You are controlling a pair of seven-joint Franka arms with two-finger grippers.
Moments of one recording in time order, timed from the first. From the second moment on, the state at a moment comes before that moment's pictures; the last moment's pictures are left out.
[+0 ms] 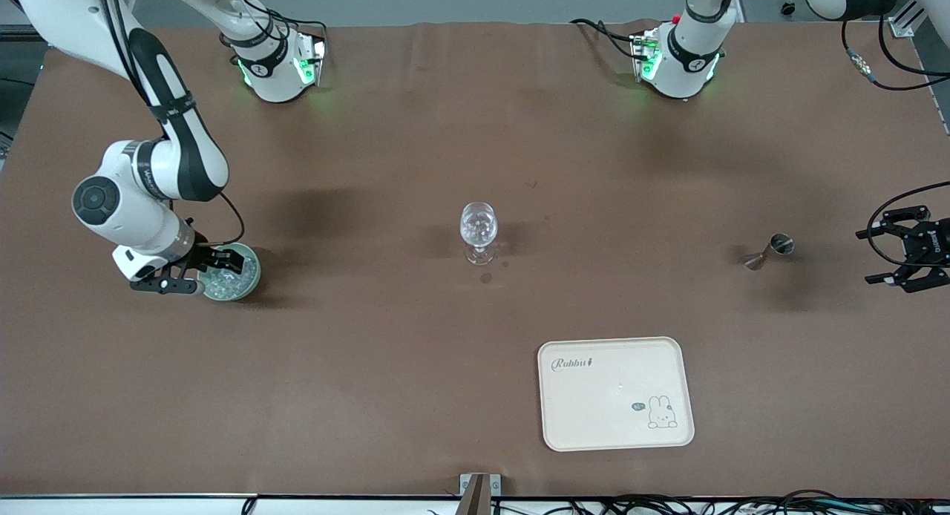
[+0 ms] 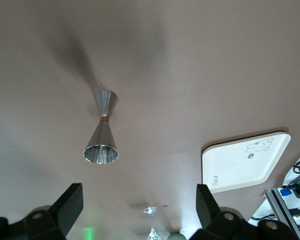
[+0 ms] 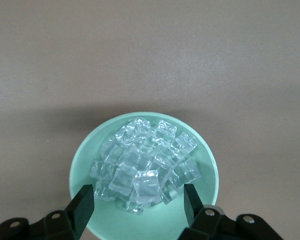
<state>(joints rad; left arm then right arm) -0.01 0.66 0.72 -1.52 -0.92 1.45 -0.49 -0.04 0.31 0.00 -2.19 -0.03 2.49 0.04</state>
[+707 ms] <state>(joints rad) 0.05 0.90 0.72 -1.51 -1.07 1.43 -0.42 -0.04 0.34 0.00 -2.19 -0.04 2.52 0.04</state>
